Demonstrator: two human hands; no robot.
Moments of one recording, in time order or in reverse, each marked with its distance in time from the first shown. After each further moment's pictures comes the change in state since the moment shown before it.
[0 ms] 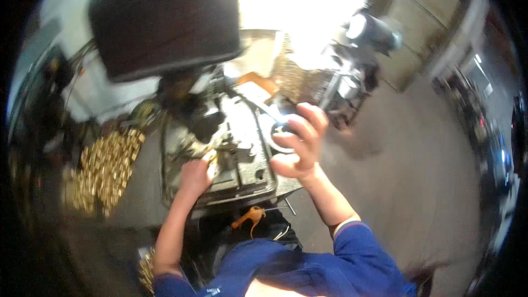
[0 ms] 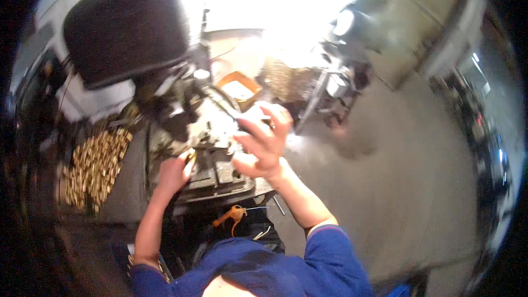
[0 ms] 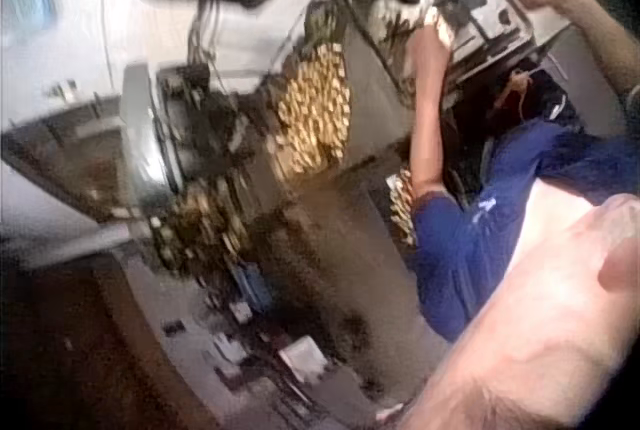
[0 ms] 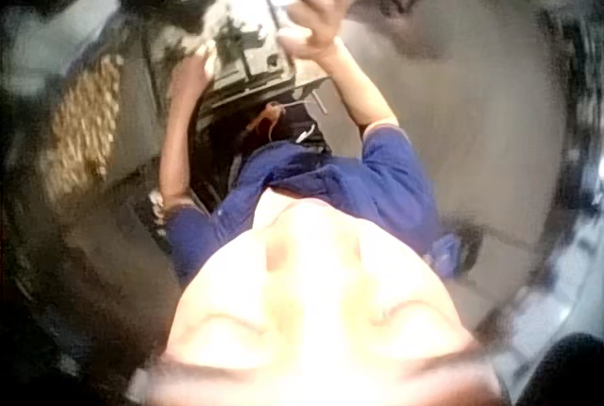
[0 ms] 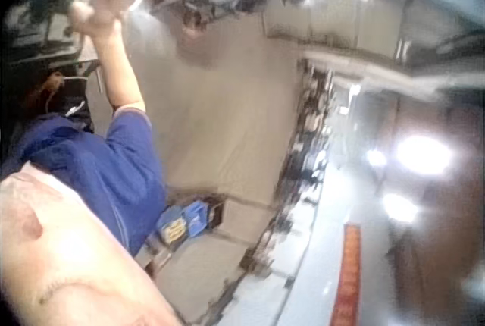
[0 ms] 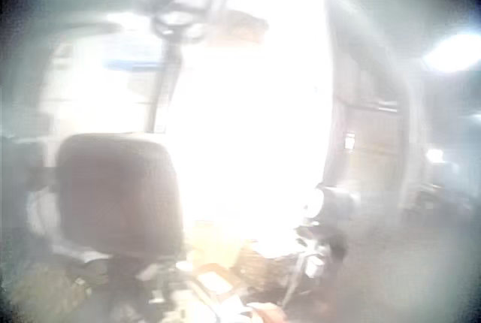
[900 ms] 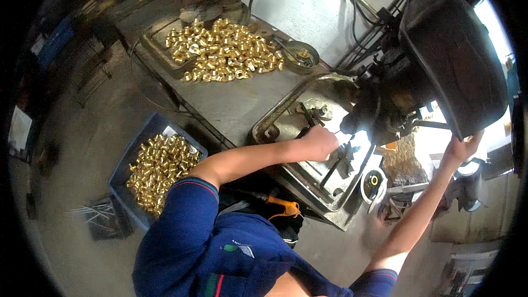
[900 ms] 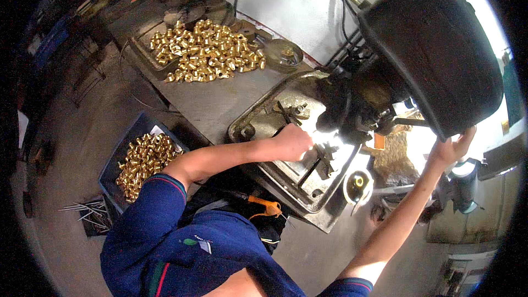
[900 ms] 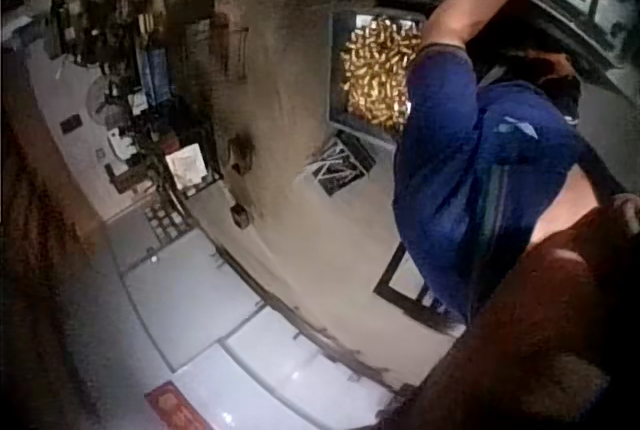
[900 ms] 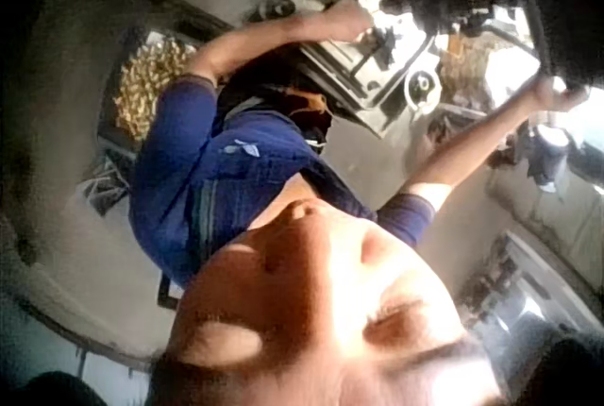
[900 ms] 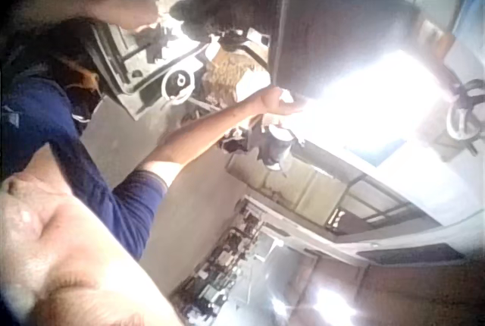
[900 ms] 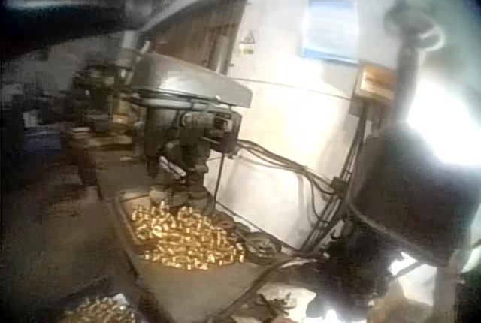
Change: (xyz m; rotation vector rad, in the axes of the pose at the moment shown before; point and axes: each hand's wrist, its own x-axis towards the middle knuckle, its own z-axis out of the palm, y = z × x) left_hand 0.006 0.004 -0.010 -0.060 0.062 0.072; right_hand 0.120 0.147 0.084 0.346 0.027 0.142
